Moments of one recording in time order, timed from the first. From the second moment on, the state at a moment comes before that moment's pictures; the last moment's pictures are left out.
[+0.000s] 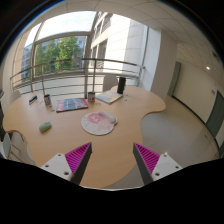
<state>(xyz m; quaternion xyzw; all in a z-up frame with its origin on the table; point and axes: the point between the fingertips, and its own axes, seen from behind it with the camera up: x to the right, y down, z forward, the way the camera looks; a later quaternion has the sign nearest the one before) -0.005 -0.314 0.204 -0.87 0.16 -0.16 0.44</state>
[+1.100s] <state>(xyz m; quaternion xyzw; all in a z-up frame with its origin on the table) -0.339 0.015 -0.016 -0.91 0.02 0.00 0.40</state>
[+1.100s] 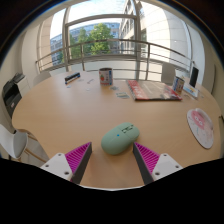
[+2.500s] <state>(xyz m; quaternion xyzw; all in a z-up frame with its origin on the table) 0.035 0.040 0.046 -0.88 0.03 -0.03 0.47</state>
